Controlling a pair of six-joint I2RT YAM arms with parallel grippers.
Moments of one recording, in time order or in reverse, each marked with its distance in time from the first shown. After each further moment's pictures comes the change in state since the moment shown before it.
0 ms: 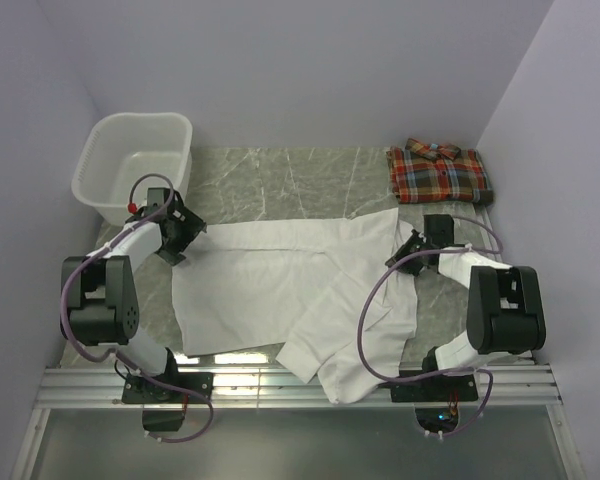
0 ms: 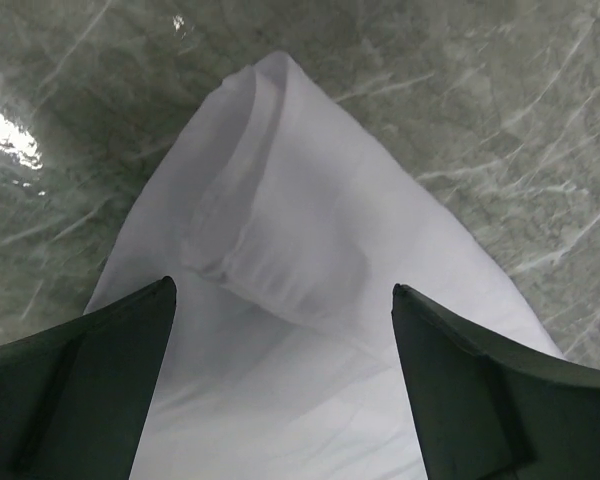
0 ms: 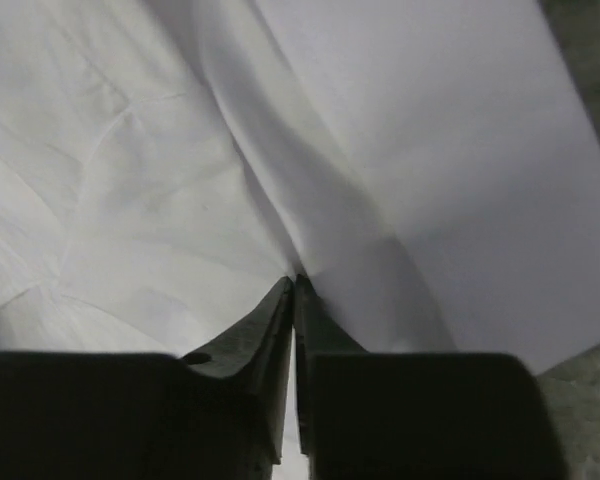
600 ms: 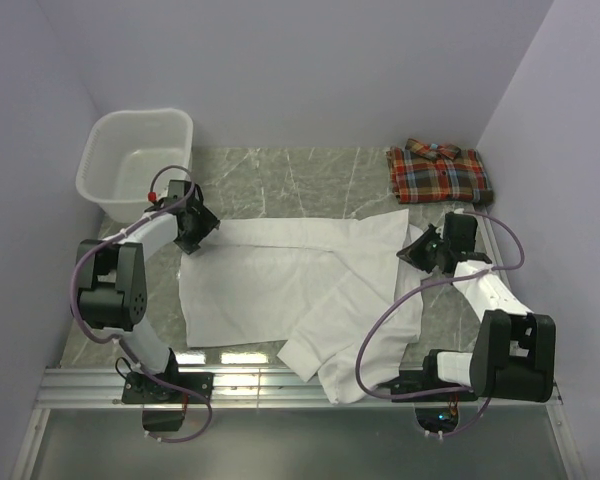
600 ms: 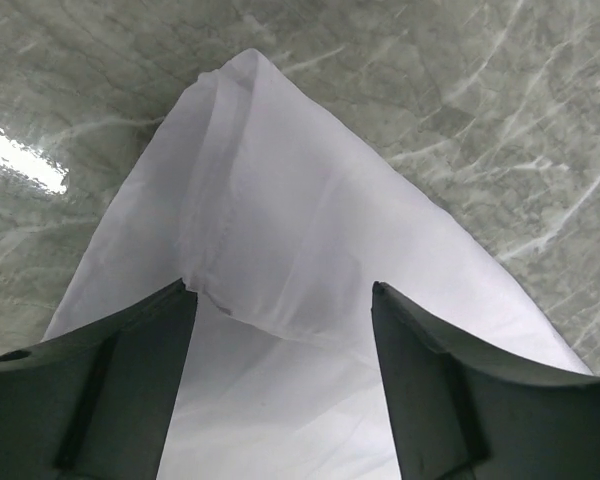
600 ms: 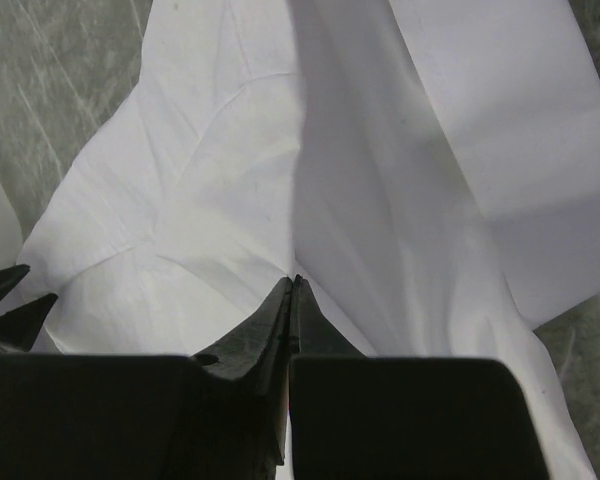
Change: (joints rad) left arm -0.105 0.105 0.093 0.039 -0.057 0.007; right arm -0.102 -0.259 -0.040 -0.072 -0.067 -0.021
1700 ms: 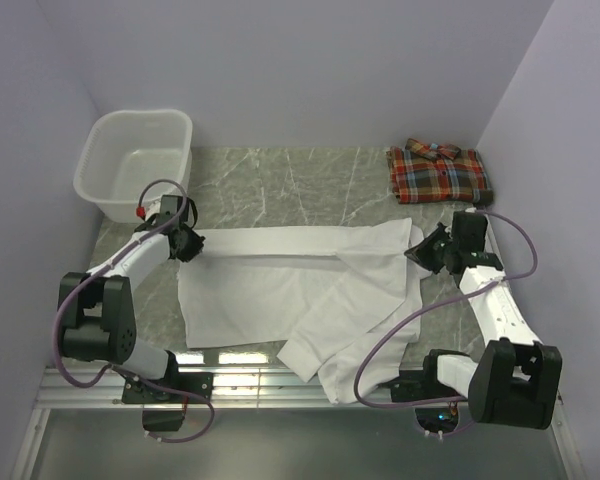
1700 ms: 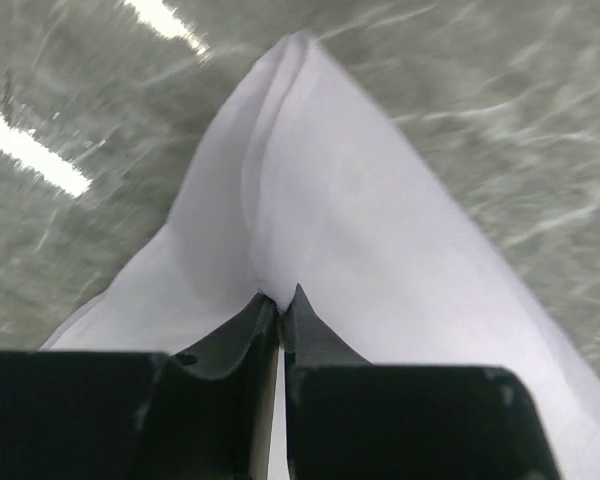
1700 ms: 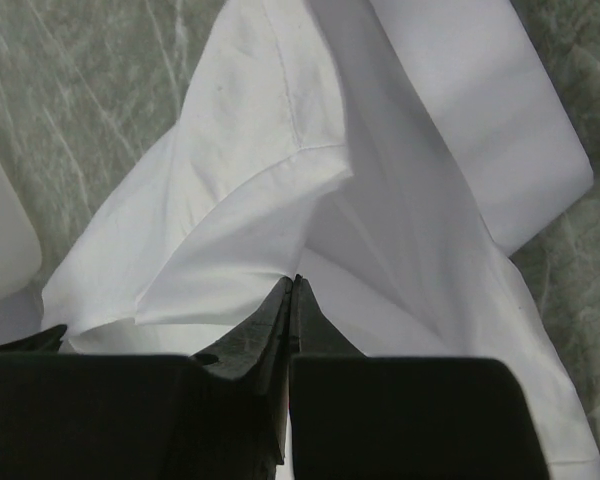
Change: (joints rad) left arm -0.008 -0.220 -0.142 -0.060 -0.080 -0.021; right arm -0.016 -0.139 0.071 -0.197 0.050 0.021
